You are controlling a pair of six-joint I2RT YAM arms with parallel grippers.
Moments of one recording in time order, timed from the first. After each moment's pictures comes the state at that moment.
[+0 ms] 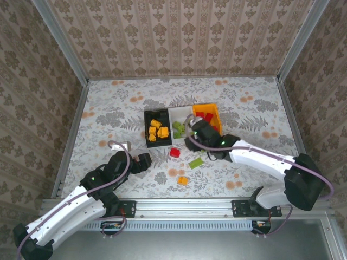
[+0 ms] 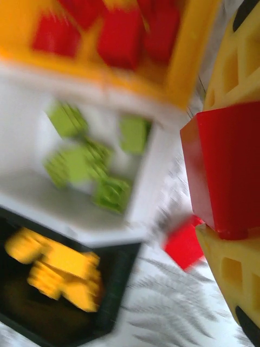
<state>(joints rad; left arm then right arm) -0.81 0.50 0.41 -0.63 -0.24 -0.82 0.73 1.36 0.91 -0.34 0.20 0.36</state>
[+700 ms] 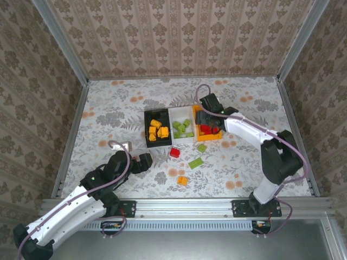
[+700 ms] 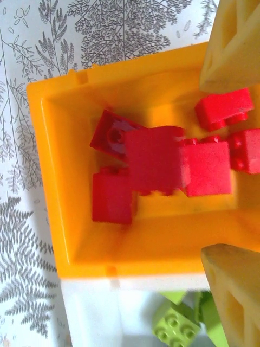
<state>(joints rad) -0.81 0.50 0.41 -0.61 -0.20 -0.82 0.50 1.64 1.18 -0.48 0.25 0.48</state>
